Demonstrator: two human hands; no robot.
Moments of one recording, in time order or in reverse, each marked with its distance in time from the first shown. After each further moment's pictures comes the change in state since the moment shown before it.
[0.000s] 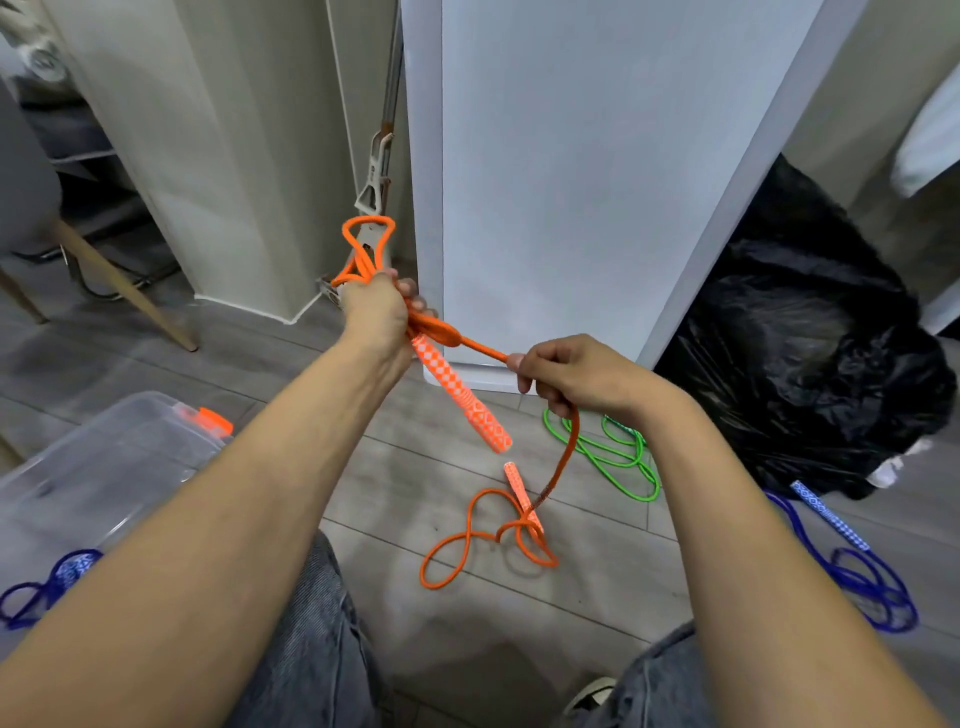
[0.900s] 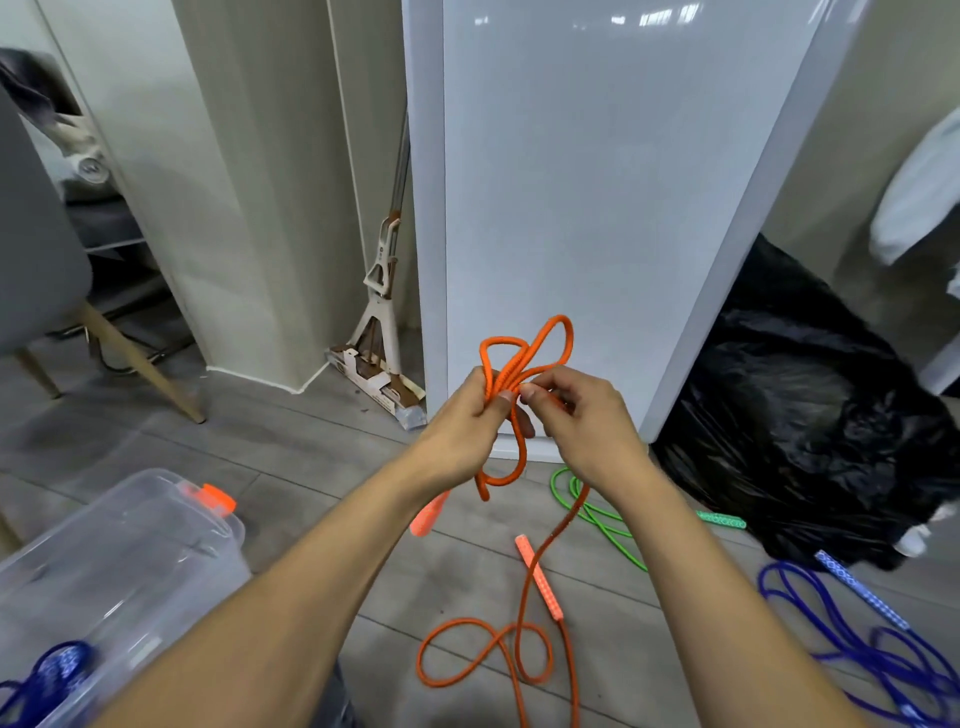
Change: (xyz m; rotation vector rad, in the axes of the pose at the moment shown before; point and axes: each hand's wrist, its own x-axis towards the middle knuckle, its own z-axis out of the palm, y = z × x) left_hand -0.044 -0.022 0.007 0.903 -0.691 0.234; right_hand 0.006 -0.013 0.008 -0.080 0.536 -0.291
